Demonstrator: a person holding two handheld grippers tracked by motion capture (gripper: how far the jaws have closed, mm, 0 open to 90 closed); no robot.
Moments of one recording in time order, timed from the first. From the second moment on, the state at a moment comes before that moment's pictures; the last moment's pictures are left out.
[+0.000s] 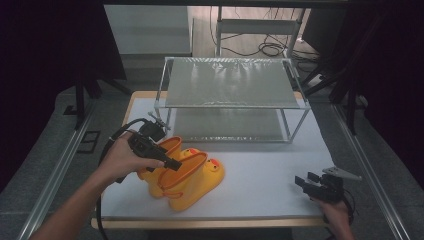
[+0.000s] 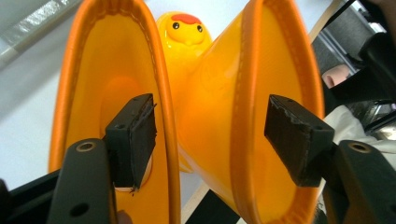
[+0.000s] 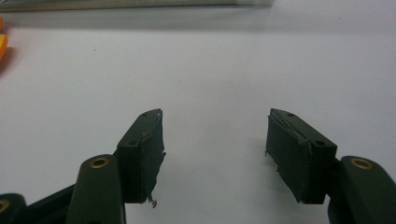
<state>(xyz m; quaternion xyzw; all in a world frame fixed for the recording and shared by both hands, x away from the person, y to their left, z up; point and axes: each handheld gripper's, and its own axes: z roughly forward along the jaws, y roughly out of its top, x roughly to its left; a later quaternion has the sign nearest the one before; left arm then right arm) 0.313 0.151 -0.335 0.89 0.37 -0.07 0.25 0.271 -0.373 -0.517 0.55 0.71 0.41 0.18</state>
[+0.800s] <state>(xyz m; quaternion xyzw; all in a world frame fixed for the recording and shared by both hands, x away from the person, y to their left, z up) 0.318 0.149 -0.344 0.88 0.39 -0.05 0.25 0.272 -0.372 -0.519 0.55 0.71 0.41 0.18</state>
